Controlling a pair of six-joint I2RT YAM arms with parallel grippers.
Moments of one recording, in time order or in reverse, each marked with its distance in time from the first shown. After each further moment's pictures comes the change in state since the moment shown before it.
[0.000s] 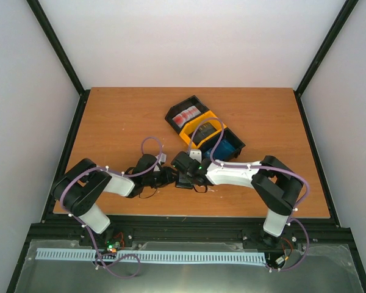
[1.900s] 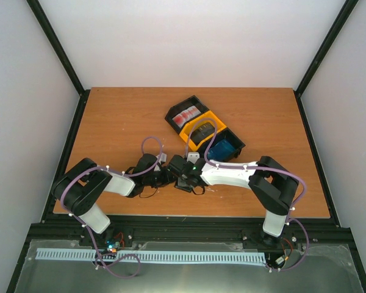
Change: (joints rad) left arm 0.000 0.006 0.008 -0.003 -0.002 -0.005; right arm 0.045 0.032 0.081 -0.180 0.028 0.032
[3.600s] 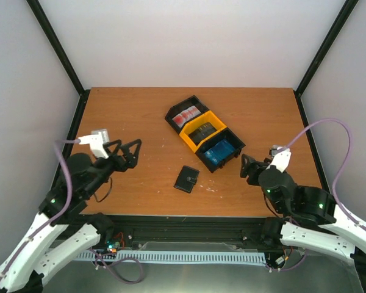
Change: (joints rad) left arm 0.004 -1.067 0.432 -0.999 -0.500 0.383; right arm 0.058 -1.210 -0.214 -0.340 0.492 -0.113
